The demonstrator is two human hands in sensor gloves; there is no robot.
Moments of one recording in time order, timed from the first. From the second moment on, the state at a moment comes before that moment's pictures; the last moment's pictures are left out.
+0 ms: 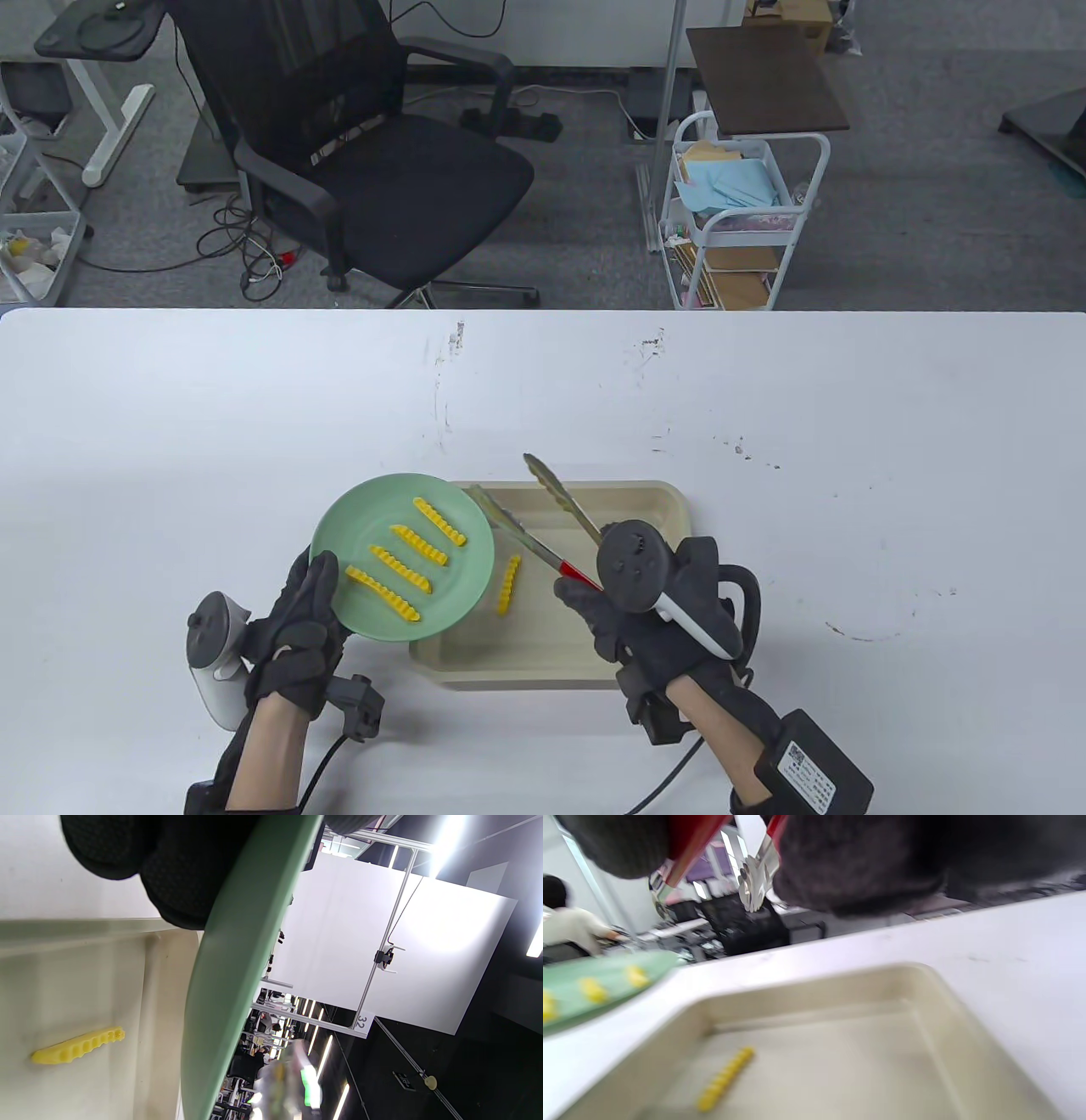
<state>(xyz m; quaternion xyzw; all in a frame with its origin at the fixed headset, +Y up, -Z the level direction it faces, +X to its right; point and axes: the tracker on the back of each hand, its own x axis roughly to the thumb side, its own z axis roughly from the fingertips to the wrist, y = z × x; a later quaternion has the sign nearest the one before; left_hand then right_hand) -0.288 -0.759 -0.252 -0.04 0.02 0.78 0.62 0.085 -0.630 -0.265 0.00 0.07 0.99 0.12</state>
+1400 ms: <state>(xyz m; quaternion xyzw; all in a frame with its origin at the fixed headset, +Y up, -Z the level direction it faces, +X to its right) -0.288 -0.759 -0.252 -0.04 0.02 0.79 0.61 0.074 -0.663 -0.264 0.03 0.07 1.00 0.02</state>
